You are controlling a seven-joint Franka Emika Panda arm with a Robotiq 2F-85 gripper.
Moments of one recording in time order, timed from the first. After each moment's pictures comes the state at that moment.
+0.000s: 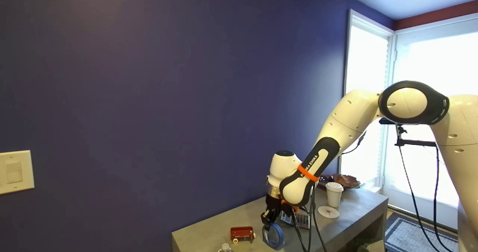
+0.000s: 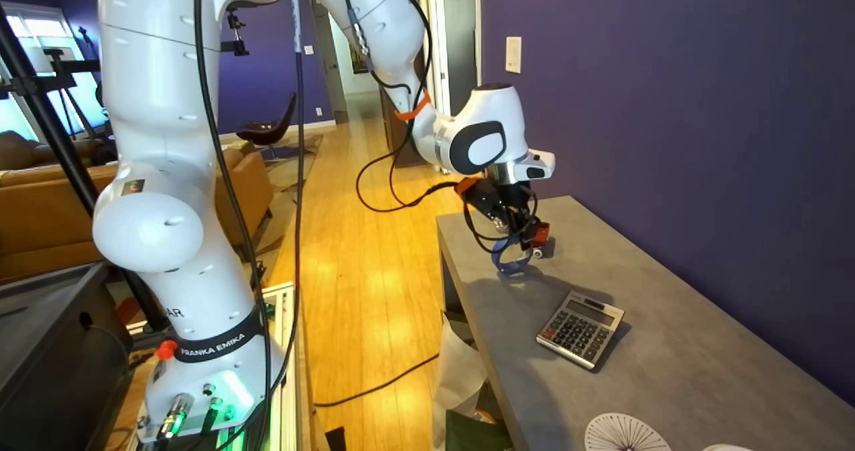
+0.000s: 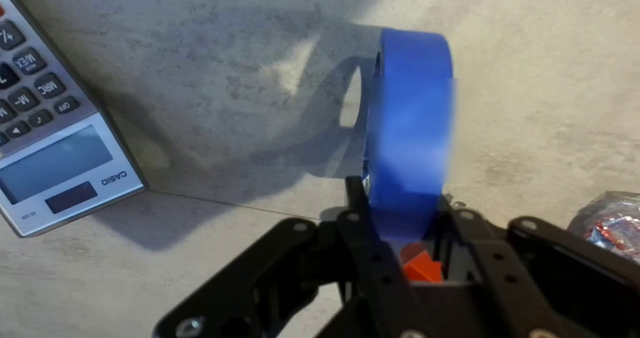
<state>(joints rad) 0.14 0.34 -0.04 -2.26 -0.09 2.82 0.16</state>
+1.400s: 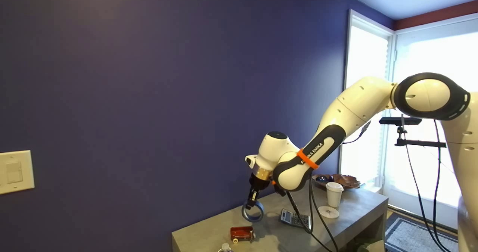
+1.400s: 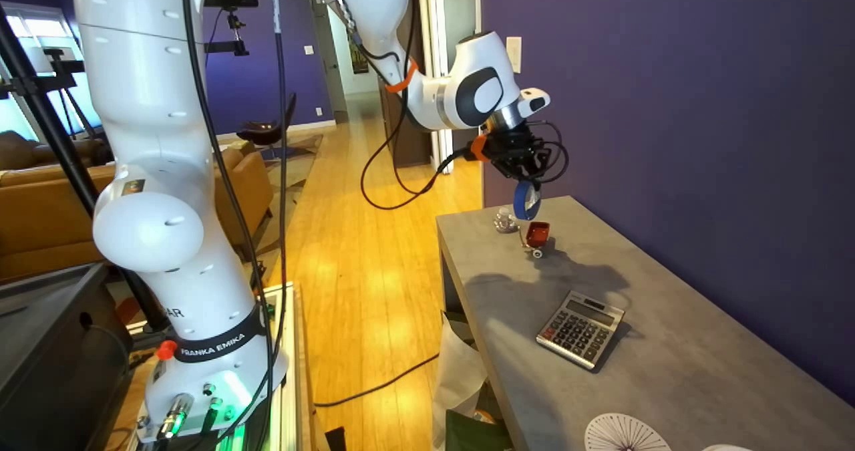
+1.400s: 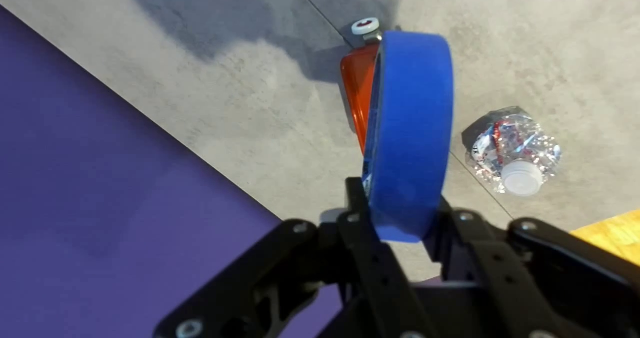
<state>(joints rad) 0.14 0.25 0.04 -2.16 -0.27 2.82 -0.18</state>
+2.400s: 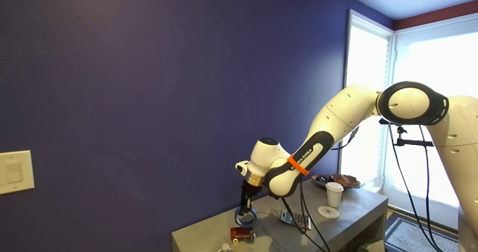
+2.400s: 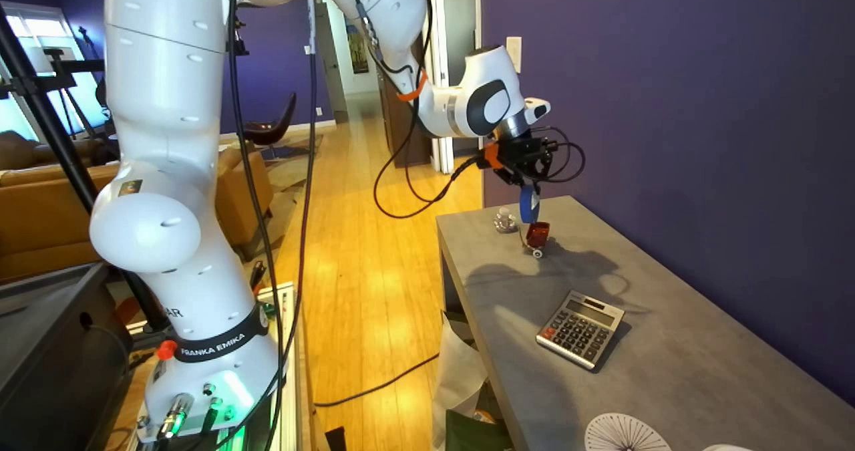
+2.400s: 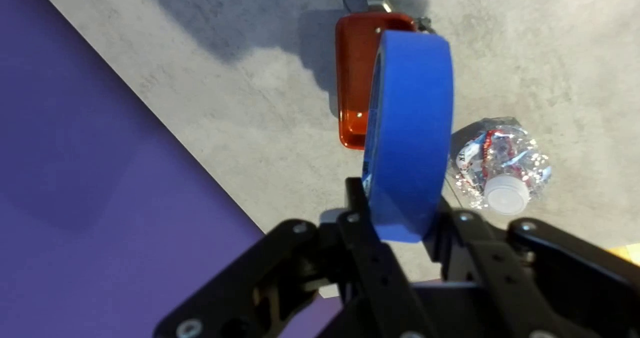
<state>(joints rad) 0.11 0.36 0.10 -2.06 -0.27 2.82 -0.38</state>
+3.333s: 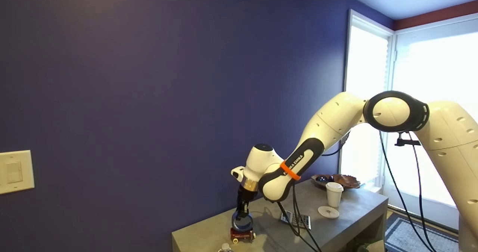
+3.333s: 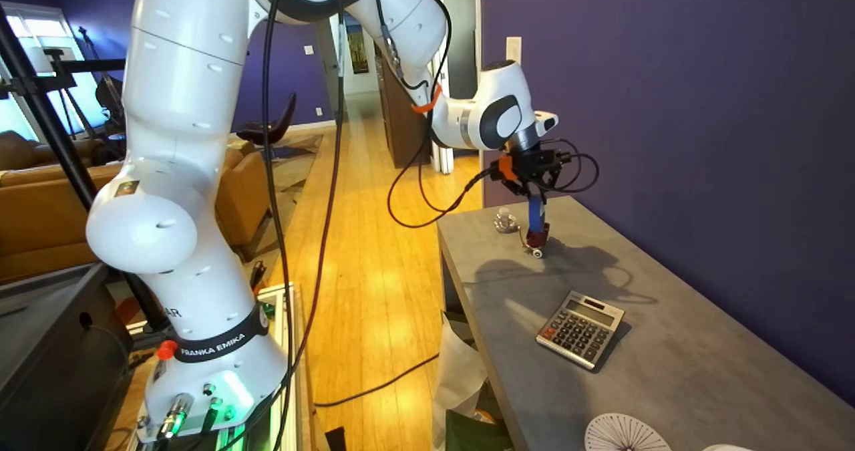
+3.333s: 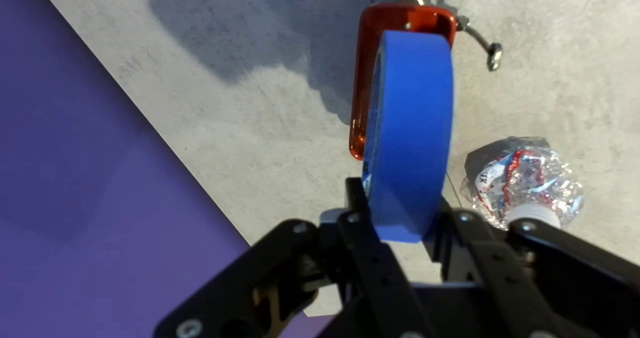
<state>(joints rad) 0.08 0.48 0.12 -1.97 -0.27 2.82 -0.48</state>
